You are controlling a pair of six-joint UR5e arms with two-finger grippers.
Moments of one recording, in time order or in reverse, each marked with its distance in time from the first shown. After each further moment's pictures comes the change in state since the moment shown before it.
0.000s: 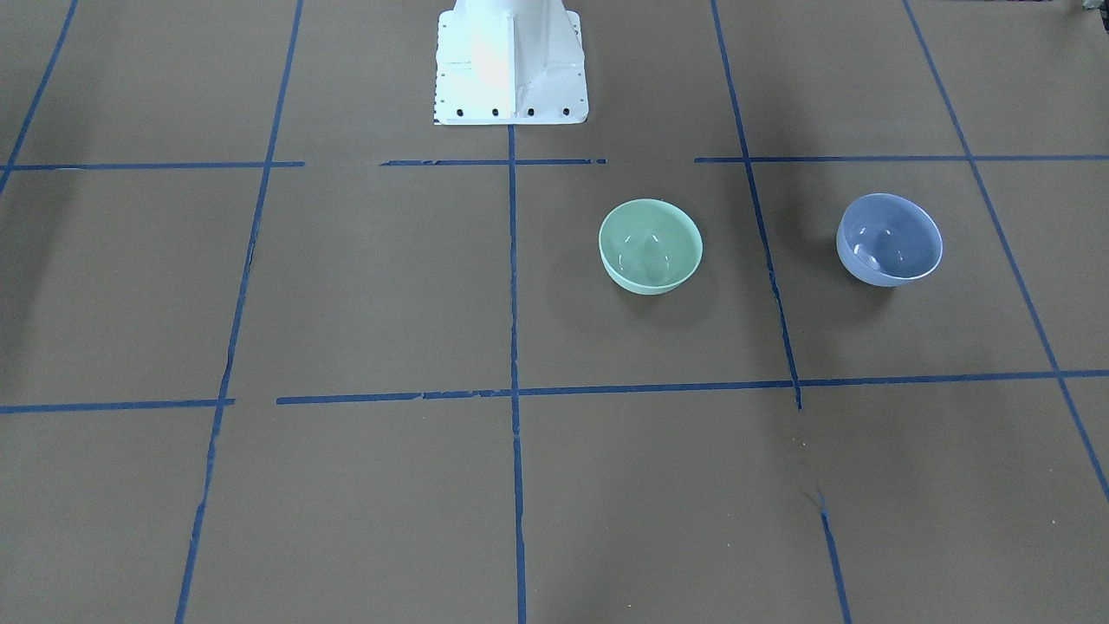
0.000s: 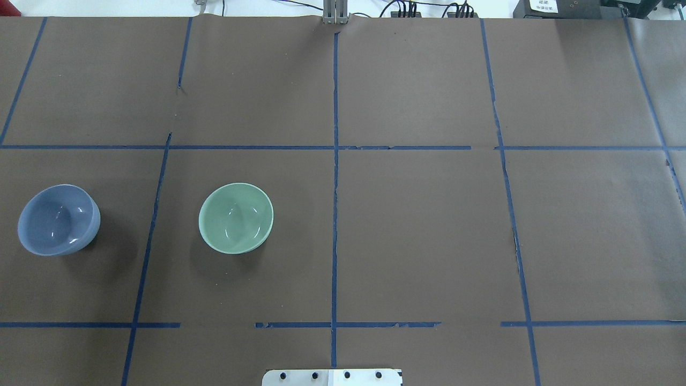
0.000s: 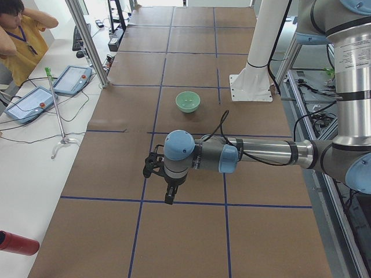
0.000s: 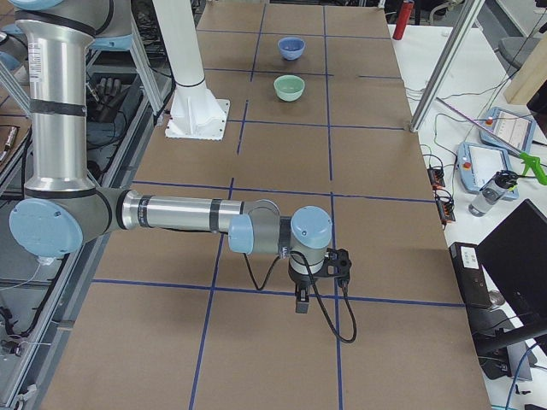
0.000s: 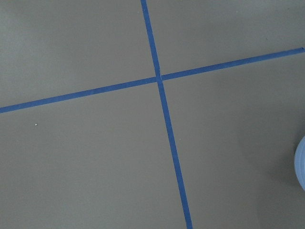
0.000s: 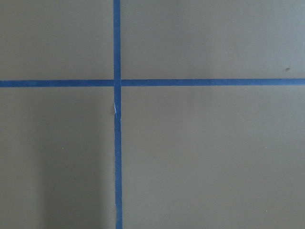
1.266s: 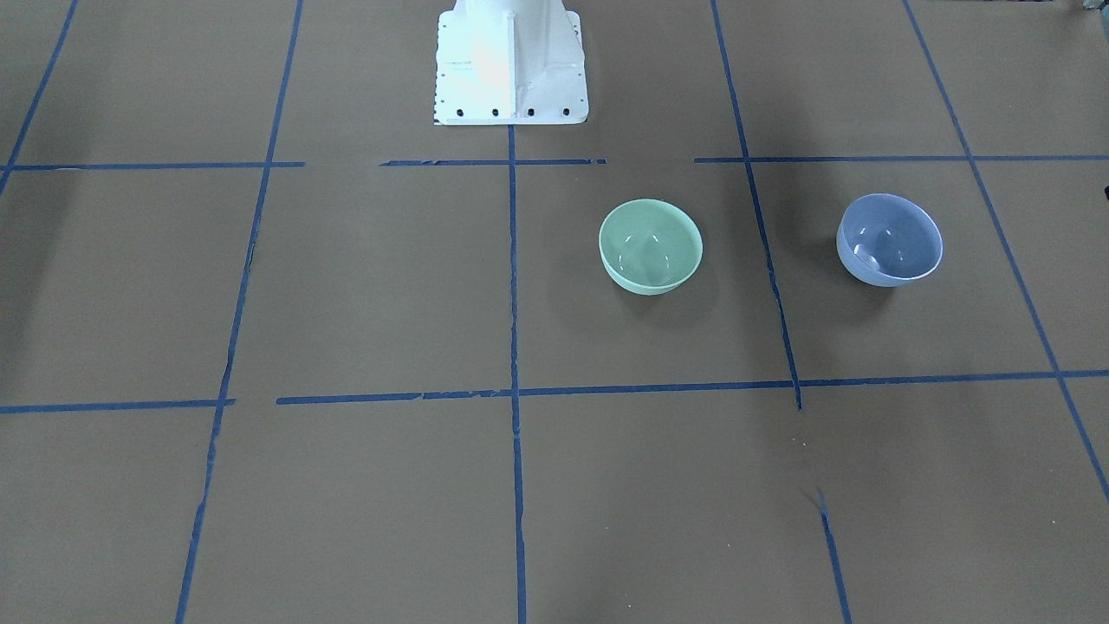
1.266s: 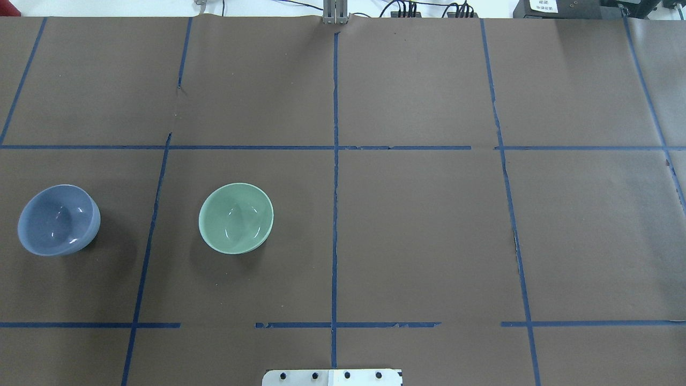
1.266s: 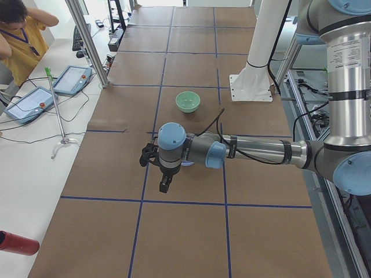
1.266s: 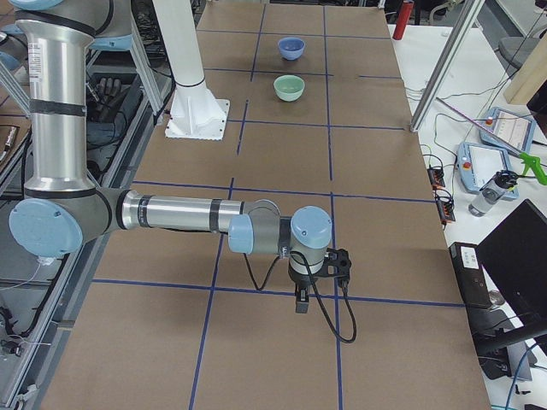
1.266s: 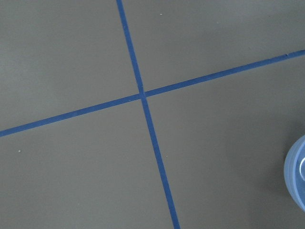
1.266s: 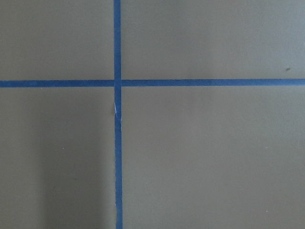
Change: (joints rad) left arm 0.164 -0.024 0.013 -0.134 0.009 -0.185; right arm 0.000 0.000 0.000 0.001 0.001 0.000
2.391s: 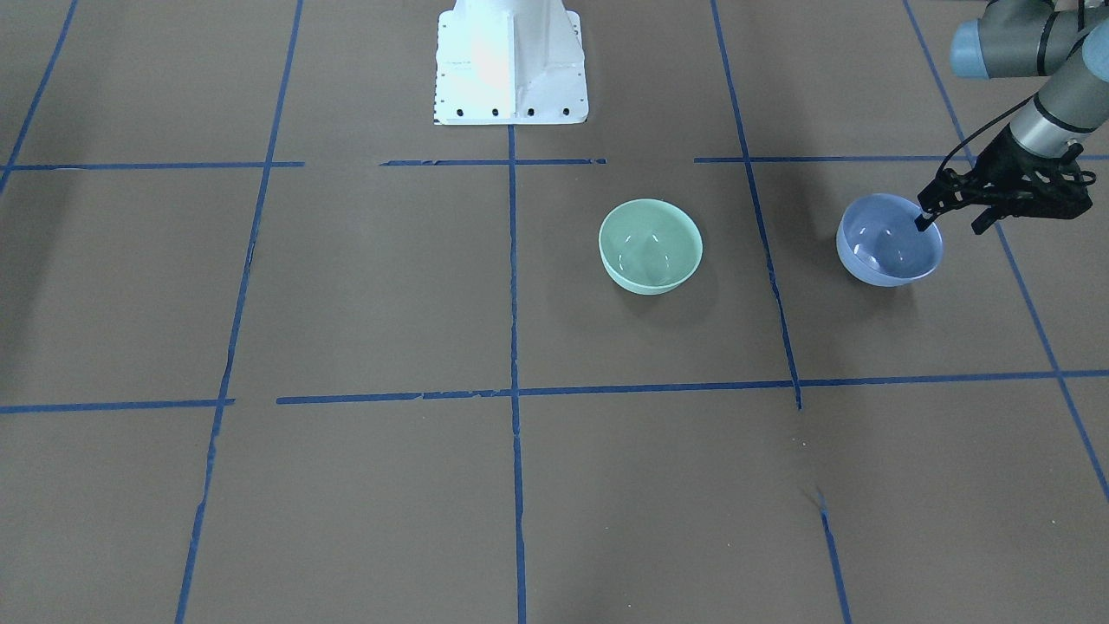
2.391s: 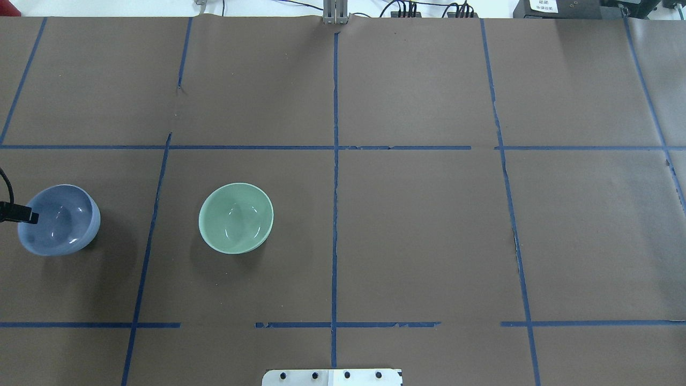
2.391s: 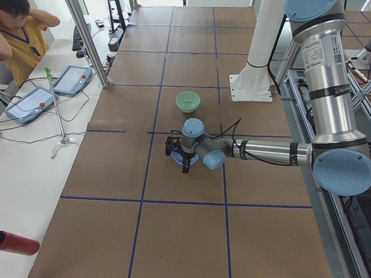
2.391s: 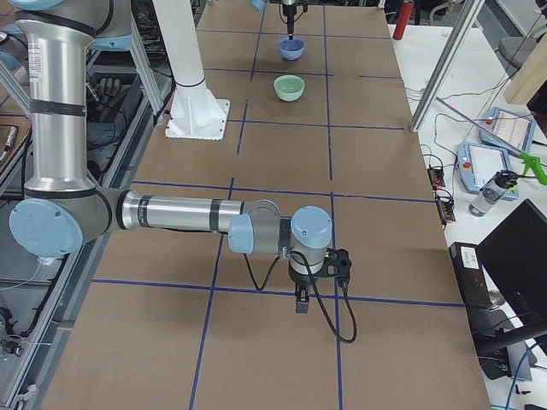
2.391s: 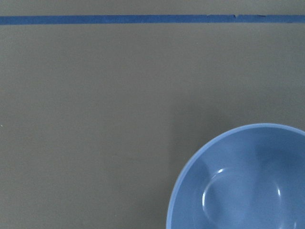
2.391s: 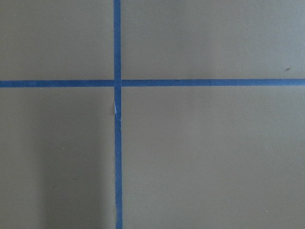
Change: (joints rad) left arm 0.487 0.092 0.031 -0.536 0.230 -0.796; right arm 0.000 0.000 0.000 0.001 0.000 0.000
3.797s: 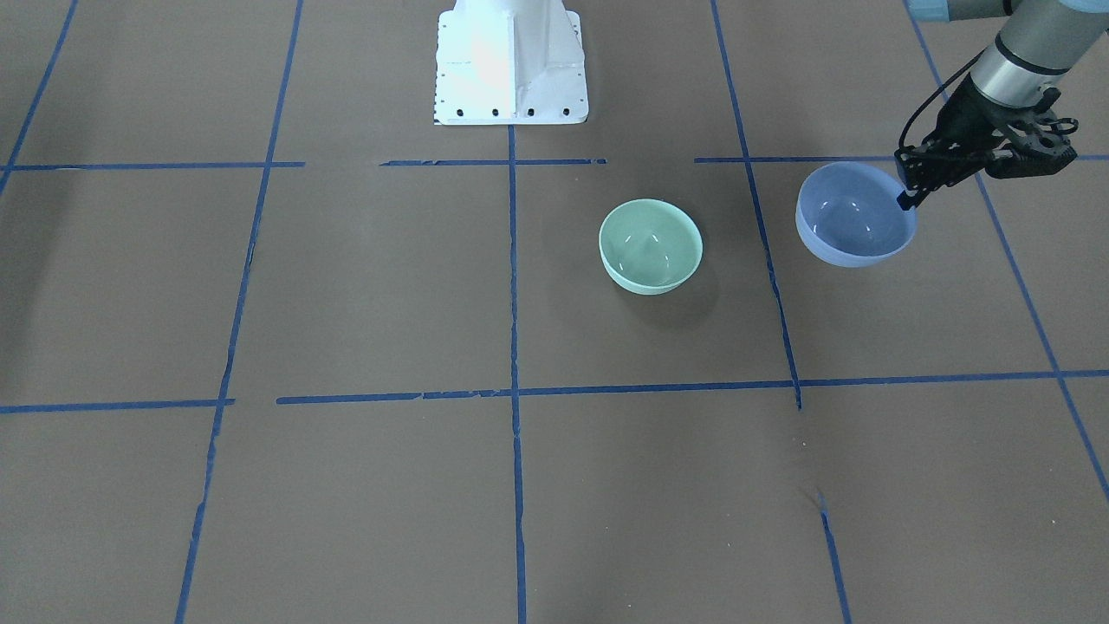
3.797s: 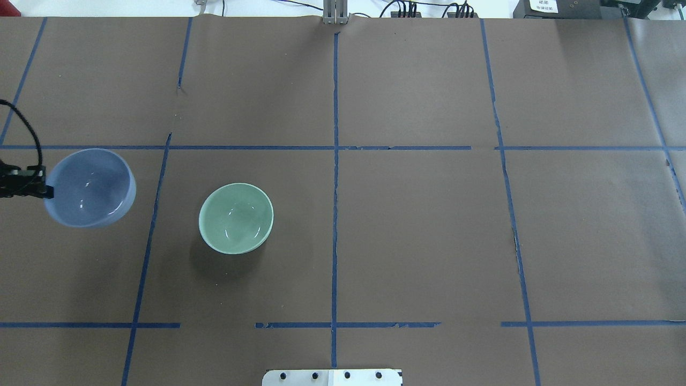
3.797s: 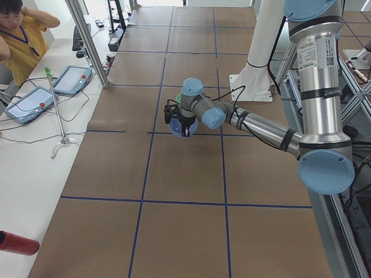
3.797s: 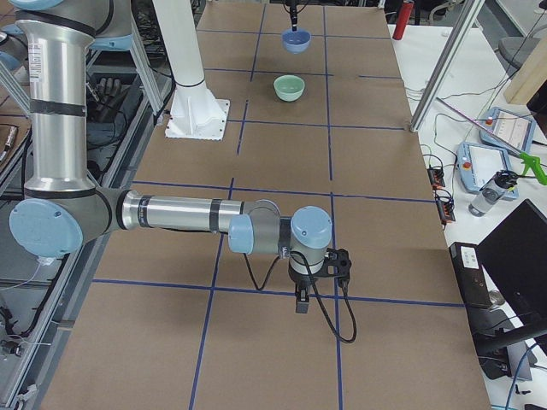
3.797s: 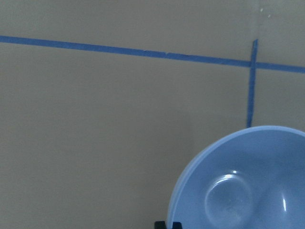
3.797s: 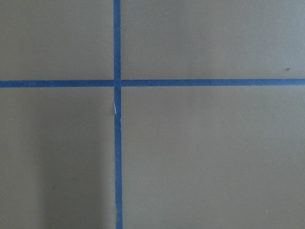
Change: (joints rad) left arm 0.014 -0.159 -0.360 0.497 0.002 -0.224; right arm 0.000 0.000 0.000 0.000 0.000 0.000
